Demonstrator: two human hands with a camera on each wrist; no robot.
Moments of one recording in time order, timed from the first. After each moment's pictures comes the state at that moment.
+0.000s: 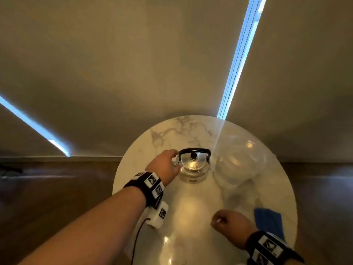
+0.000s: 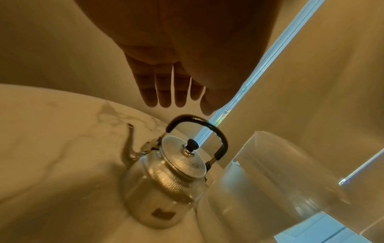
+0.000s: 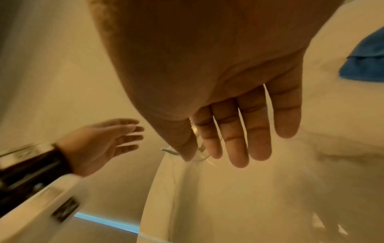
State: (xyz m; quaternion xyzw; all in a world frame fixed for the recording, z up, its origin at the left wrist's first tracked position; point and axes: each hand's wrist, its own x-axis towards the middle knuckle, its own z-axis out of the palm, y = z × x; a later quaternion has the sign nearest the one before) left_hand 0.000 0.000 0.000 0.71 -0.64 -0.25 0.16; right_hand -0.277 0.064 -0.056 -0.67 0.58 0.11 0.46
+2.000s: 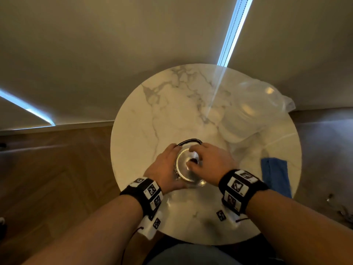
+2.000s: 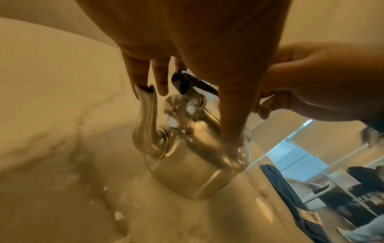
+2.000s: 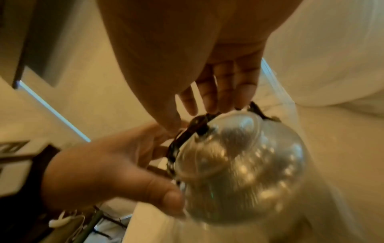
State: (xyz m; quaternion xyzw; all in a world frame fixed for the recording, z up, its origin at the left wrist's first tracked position) left_hand 0.021 0.090 -0.104 0.60 -0.69 -0.38 0.14; right_hand -0.171 0.052 -0.056 -0.80 0.55 -0.01 0.24
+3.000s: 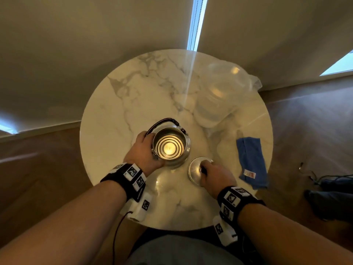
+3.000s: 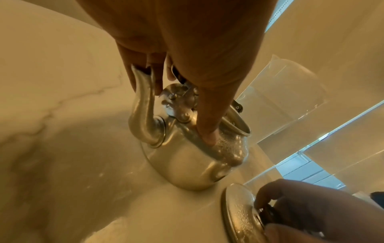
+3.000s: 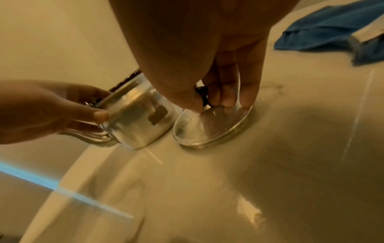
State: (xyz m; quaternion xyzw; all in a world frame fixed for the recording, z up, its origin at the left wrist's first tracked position) left_hand 0.006 0.063 -0.104 0.67 -0.66 -0.33 0.07; right_hand -0.249 0.125 -0.124 -0.66 0.69 0.07 0.29
